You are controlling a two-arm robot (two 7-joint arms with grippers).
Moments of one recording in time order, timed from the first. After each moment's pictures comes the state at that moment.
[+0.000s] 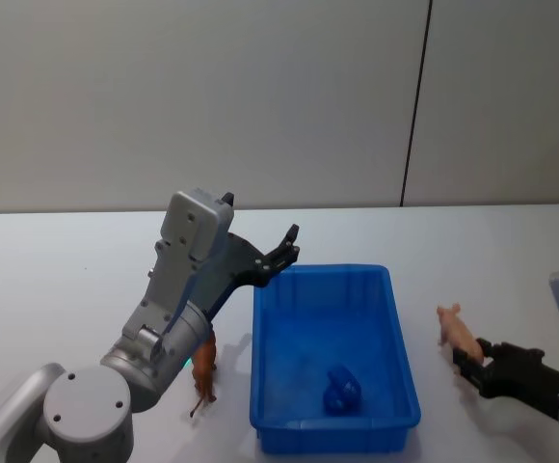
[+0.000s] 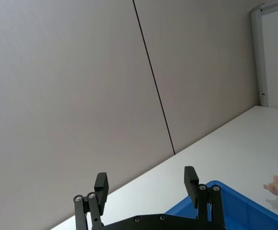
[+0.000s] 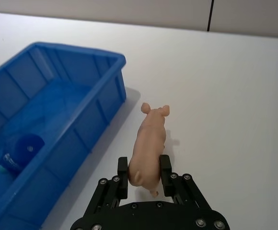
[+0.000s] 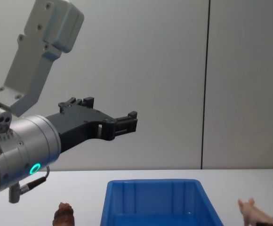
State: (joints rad) left arm -0.24 0.38 0.45 -1.63 -0.20 0.01 -0.01; right arm 0.11 0.40 -0.25 -1.46 0.40 0.33 0.35
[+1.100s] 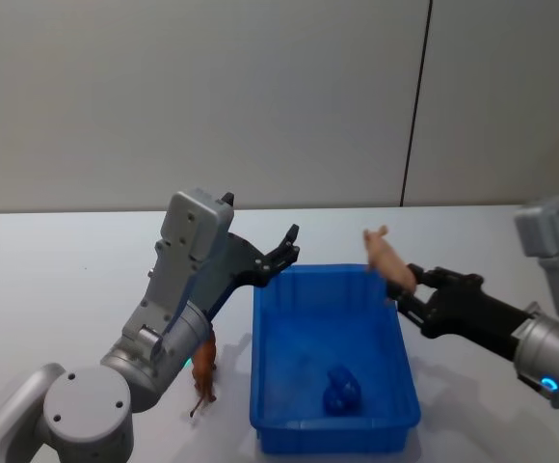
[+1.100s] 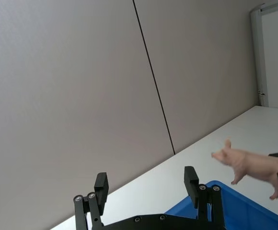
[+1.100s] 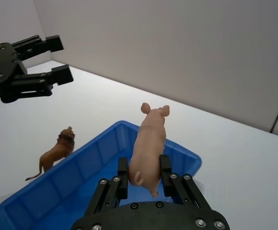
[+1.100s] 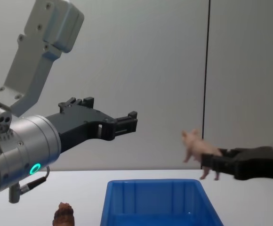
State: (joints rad) left arm -0.24 0.38 0.45 -1.63 -0.20 0.01 -0.01; right arm 0.21 0.35 -0.28 -1.53 0.36 0.21 0.52
